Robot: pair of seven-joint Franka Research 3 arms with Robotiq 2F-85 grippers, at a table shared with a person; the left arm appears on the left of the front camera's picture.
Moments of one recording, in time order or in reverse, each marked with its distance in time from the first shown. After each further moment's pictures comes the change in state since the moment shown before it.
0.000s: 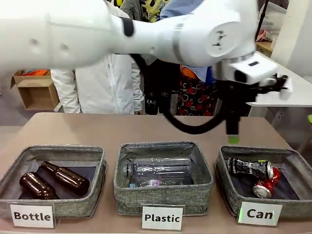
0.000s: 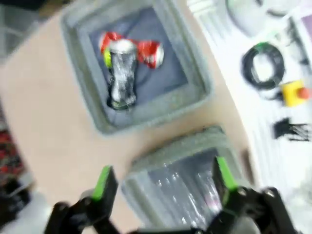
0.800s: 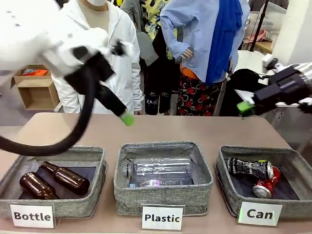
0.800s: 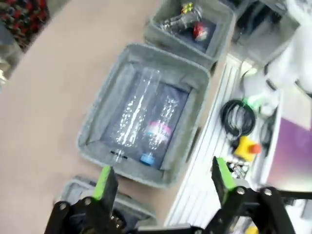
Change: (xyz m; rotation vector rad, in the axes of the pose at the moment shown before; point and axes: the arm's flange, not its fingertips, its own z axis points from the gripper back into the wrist) left arm -0.289 -0.158 0.125 0.101 -0.432 0.882; right arm 0.082 0.064 -0.153 0.271 0.149 0.122
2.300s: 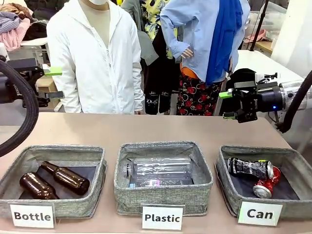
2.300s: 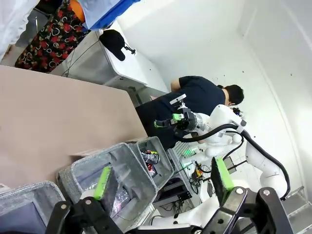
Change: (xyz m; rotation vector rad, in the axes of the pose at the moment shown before) left arm -0.161 0.118 0.073 -0.314 -0.804 0.763; right arm 0.003 -0.056 -0.028 0.098 -0.287 -0.512
